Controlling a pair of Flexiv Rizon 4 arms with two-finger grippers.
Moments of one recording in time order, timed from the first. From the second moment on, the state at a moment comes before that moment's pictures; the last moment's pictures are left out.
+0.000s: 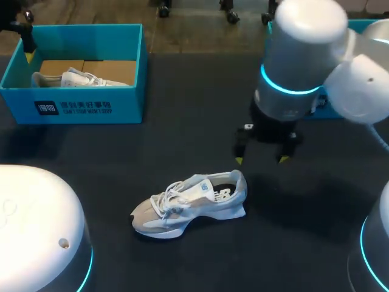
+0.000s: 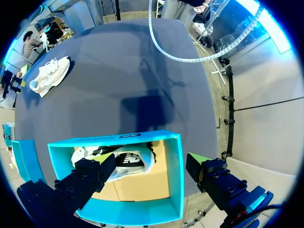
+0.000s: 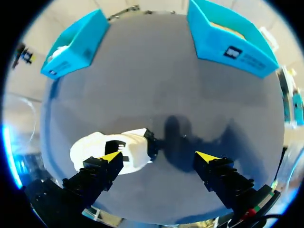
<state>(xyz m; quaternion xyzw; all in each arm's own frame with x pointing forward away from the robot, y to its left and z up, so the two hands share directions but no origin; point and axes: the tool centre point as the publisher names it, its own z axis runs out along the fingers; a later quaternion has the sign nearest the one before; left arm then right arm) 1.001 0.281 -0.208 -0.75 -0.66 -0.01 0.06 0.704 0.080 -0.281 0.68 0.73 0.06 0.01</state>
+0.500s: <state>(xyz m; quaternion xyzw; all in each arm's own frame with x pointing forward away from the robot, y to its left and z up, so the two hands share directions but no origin) 1.001 0.281 -0.208 -0.75 -0.66 -0.01 0.06 0.702 0.039 -0.279 0.50 0.85 0.13 -0.04</state>
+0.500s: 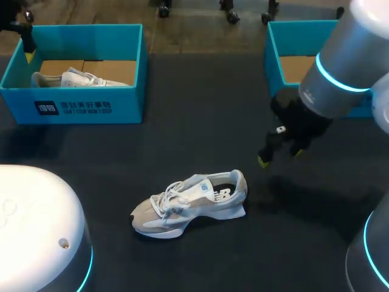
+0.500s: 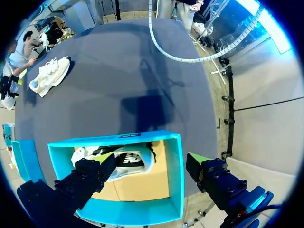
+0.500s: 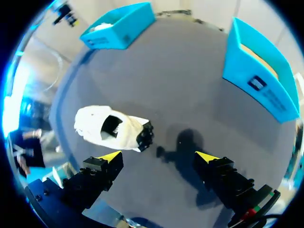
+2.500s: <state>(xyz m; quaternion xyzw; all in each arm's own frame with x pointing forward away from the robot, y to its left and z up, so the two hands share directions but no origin) 1.001 0.281 -0.208 -0.75 -0.66 -0.01 0.06 0.723 0.005 -0.372 0.02 0.88 0.48 -0.05</state>
